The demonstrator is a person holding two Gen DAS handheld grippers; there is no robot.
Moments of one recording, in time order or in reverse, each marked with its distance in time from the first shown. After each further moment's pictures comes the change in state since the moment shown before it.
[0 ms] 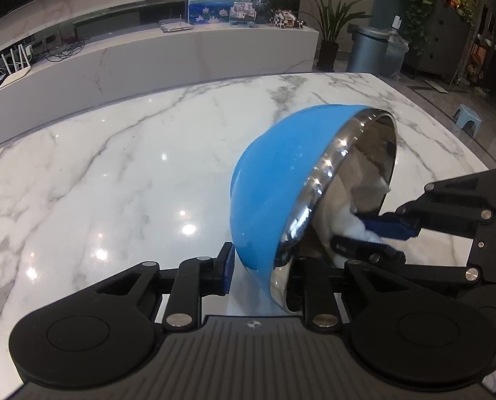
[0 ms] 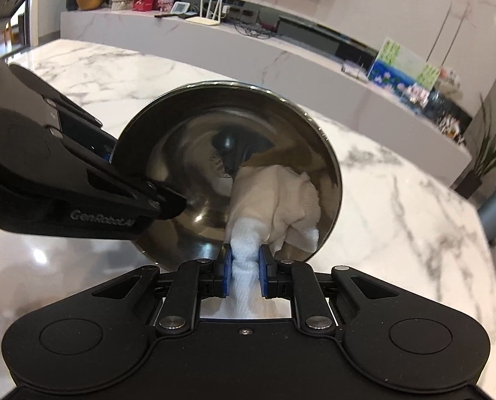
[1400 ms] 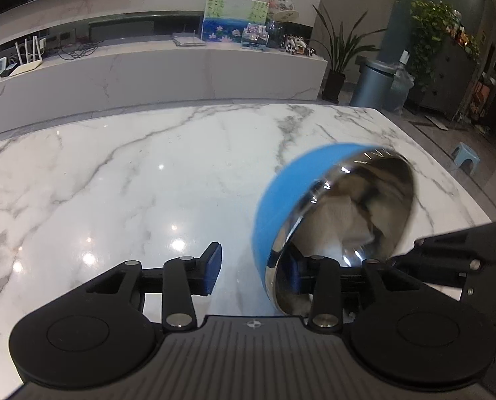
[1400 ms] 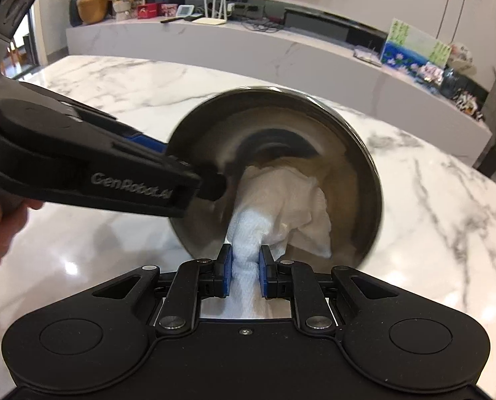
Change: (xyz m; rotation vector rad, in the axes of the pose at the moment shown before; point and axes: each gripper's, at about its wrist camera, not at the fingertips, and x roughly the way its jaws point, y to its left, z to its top) left arm -0.007 0.011 0.007 -0.100 -0.091 -0.023; right arm -0.002 0.000 0.008 0.063 0.015 0.089
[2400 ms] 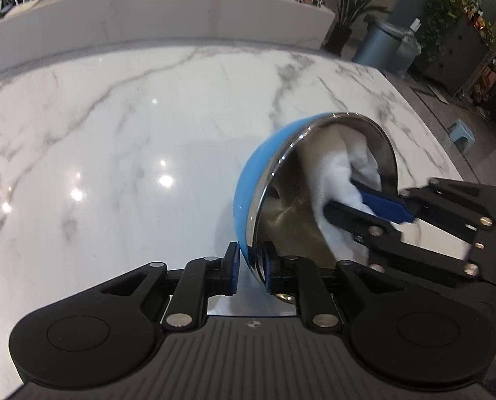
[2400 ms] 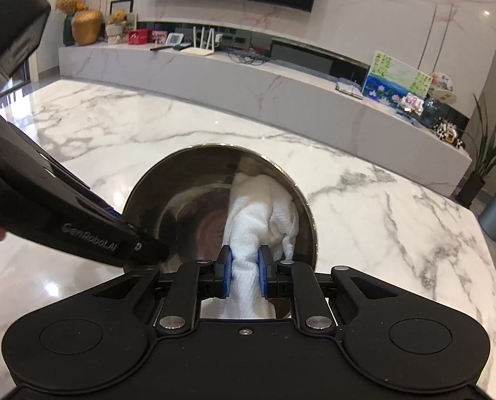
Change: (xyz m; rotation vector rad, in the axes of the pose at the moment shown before) left arm -0.002 0.005 0.002 -0.098 0.277 -0.075; right arm -0.019 0.000 0.006 -0.032 -0.099 -0.078
